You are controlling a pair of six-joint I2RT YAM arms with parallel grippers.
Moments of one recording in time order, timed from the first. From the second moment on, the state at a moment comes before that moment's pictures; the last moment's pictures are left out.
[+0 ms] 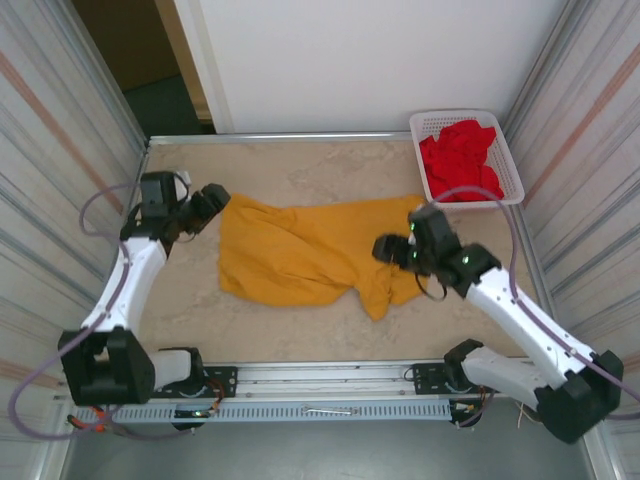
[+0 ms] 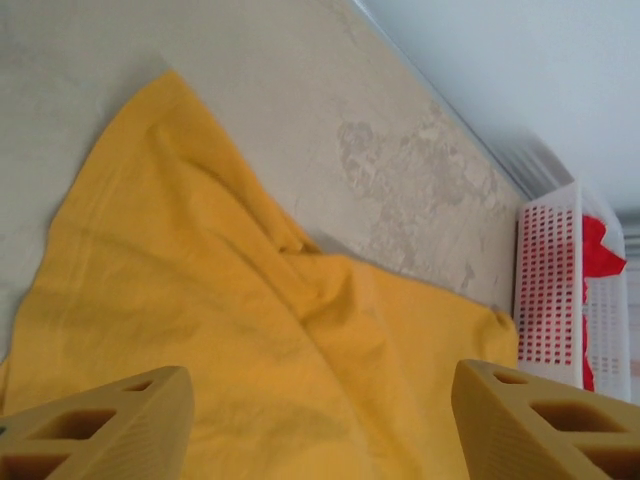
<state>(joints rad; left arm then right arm) 0.01 1.19 0.94 -0.45 0.37 -0.69 0.58 0.98 0.81 -0.73 -0.01 0.79</state>
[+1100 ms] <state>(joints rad) 0.03 1.05 0.74 -0.47 0.40 -0.71 1.10 1.54 0.80 -0.80 0.36 0.99</state>
